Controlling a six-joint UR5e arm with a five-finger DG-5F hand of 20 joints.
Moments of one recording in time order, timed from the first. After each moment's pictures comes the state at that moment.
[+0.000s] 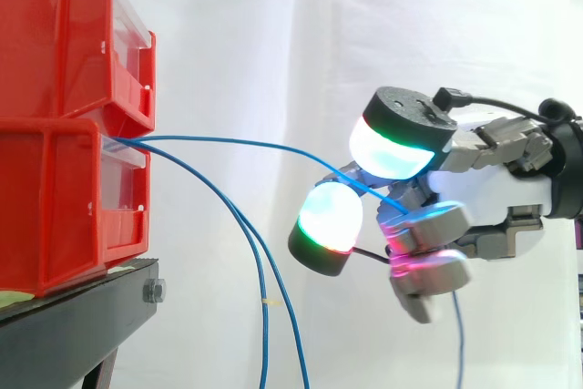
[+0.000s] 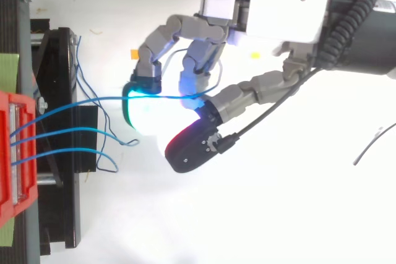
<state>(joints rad) 0.05 -2.22 -1.24 -2.89 -1.45 -0.32</state>
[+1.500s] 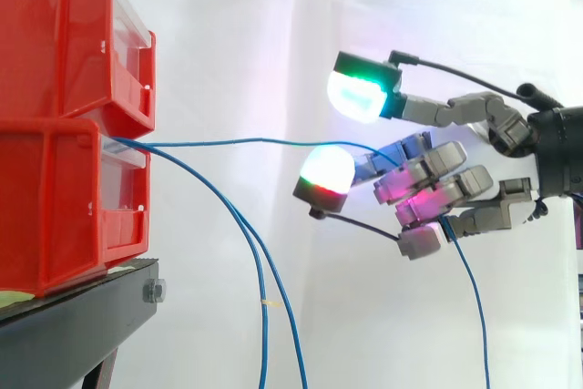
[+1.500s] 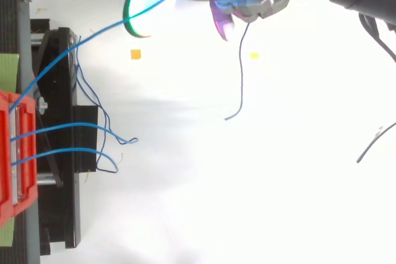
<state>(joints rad) 0.02 -2.20 -1.22 -2.95 -1.26 -0.04</state>
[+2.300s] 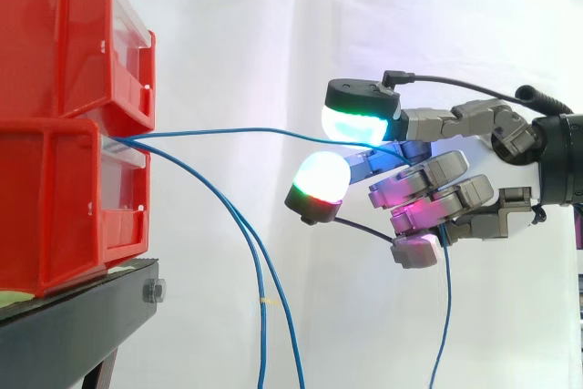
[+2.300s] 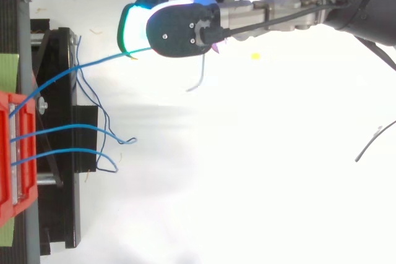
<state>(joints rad) 0.05 -2.20 -1.26 -2.85 -1.25 -0.14</state>
